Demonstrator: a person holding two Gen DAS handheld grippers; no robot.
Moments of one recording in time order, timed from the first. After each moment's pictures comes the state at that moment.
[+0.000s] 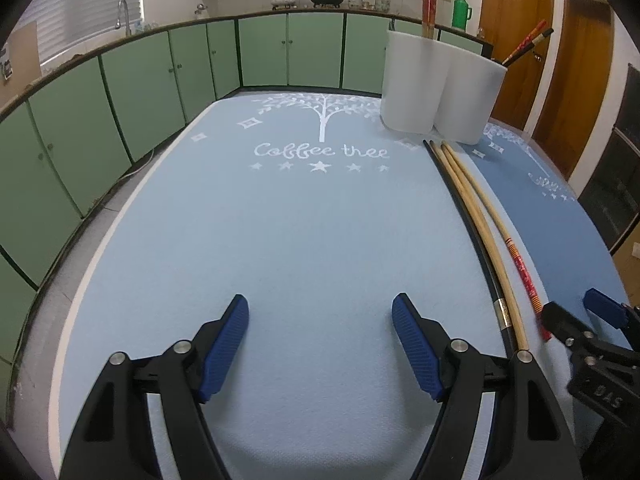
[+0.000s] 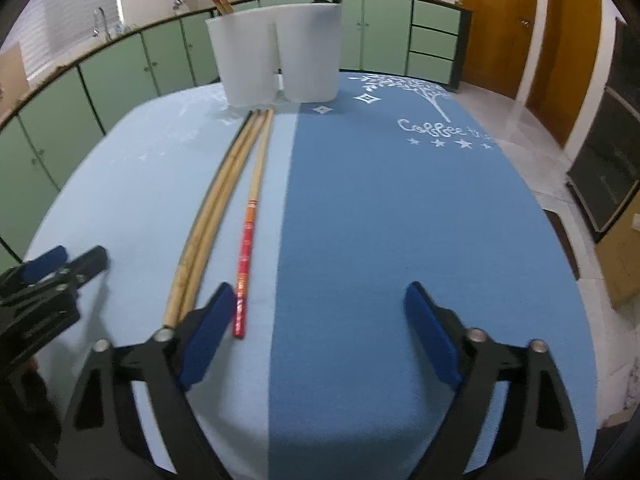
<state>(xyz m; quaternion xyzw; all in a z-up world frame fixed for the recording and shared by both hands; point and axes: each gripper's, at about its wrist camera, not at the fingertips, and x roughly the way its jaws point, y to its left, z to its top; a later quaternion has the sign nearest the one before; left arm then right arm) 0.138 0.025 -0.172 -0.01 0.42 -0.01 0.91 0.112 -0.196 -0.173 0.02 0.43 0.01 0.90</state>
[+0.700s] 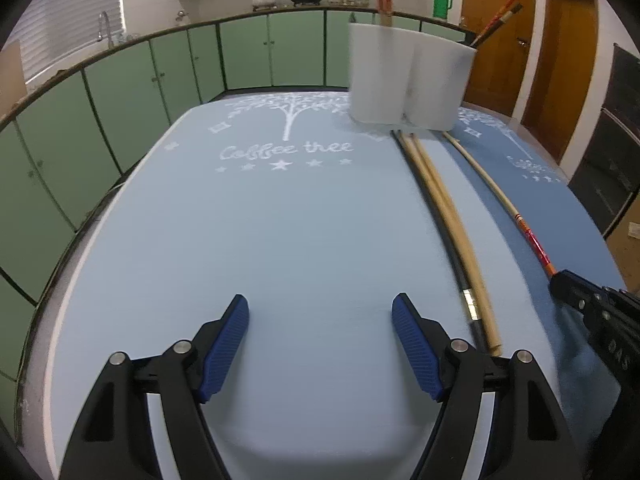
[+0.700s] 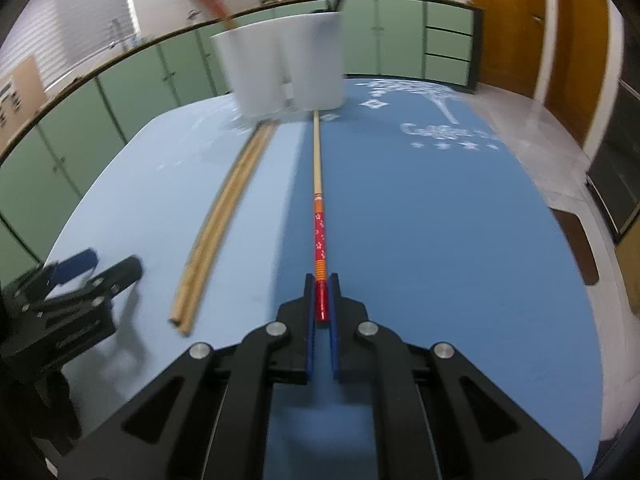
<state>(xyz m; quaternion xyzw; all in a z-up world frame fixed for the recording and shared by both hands) 0.133 -0.001 -0.171 0.01 0.42 -0.03 0.91 0.111 -0.216 -0.170 0.04 0.42 0.04 0.91</state>
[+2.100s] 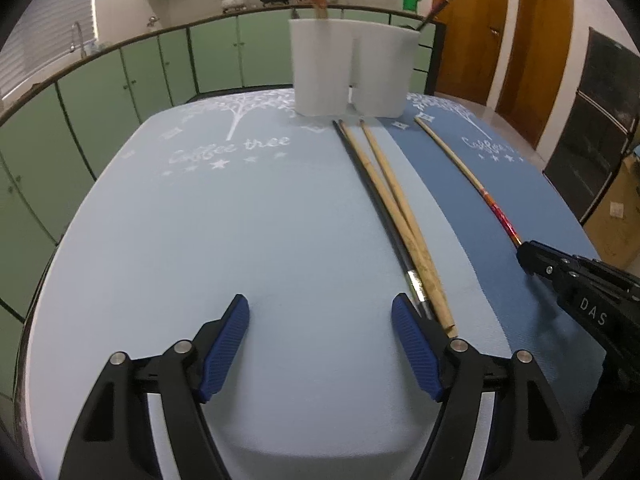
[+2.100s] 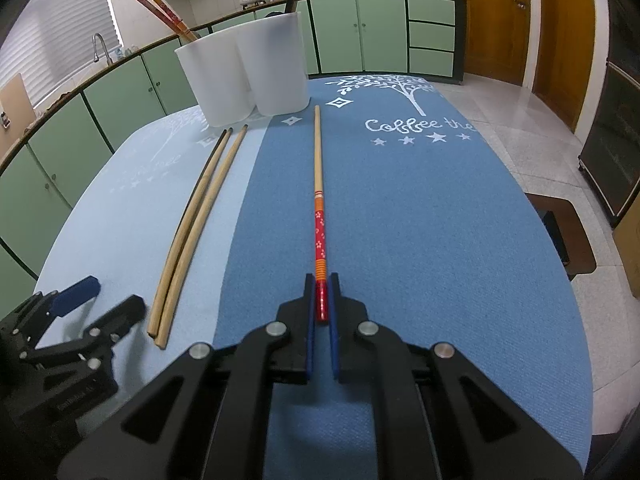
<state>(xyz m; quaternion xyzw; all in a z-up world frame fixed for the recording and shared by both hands) 0.121 -0.033 -0.170 0.02 0.42 -0.08 0.90 0.115 -0.243 -0.175 0.06 0.42 0.03 0.90</state>
